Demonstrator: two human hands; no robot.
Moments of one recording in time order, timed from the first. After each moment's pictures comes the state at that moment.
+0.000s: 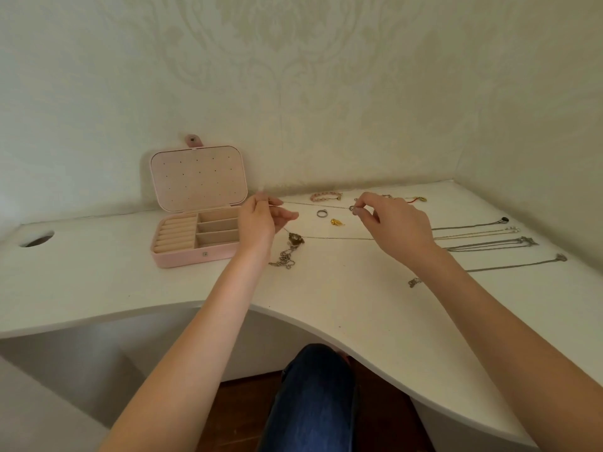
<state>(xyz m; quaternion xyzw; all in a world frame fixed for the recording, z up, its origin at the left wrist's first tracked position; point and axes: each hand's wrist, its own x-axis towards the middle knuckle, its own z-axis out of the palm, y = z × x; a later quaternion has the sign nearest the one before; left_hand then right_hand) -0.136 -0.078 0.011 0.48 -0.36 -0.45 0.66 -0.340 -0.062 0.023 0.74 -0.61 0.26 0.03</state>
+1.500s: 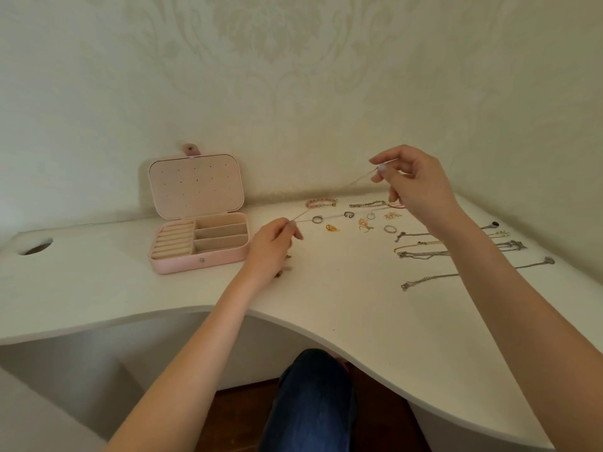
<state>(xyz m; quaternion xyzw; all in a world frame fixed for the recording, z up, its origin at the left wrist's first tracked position) -0.139 -0.058 -0.007 0.53 -0.62 -0.32 0.48 -0.361 -0.059 0.084 0.65 -0.48 0.54 -0.23</state>
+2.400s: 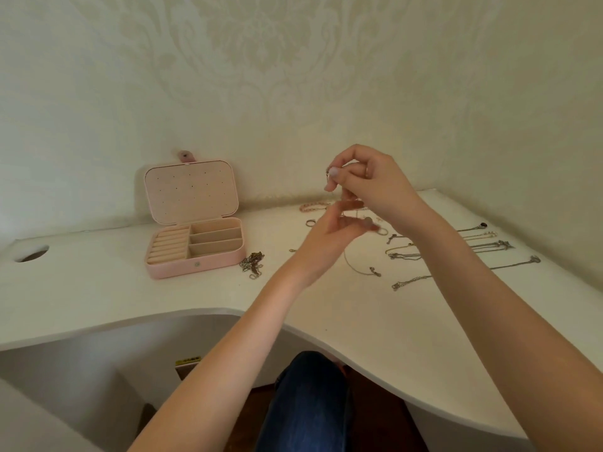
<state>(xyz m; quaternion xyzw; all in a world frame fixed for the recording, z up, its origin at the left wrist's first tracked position) -0.214 -0.024 0.037 0.35 -0.67 -0.49 0.44 -0.327 -0.038 0.102 0.70 -0.39 0.49 -0.33</state>
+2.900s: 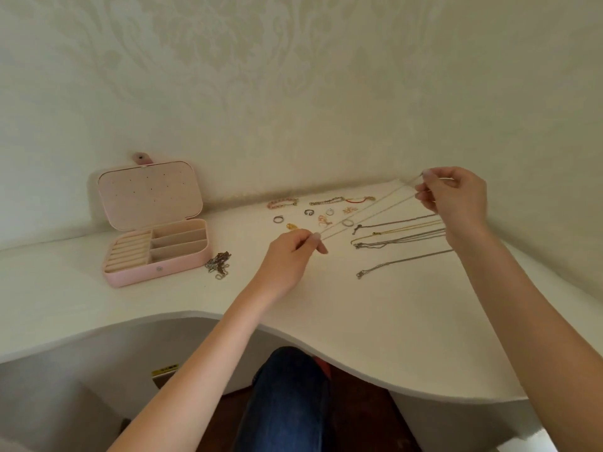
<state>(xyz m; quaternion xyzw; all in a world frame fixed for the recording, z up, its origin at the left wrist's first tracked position) -0.214 -0.011 0.013 0.49 -0.71 -0.32 0.40 -0.460 -0.031 0.059 0.40 -0.56 0.69 -0.24</state>
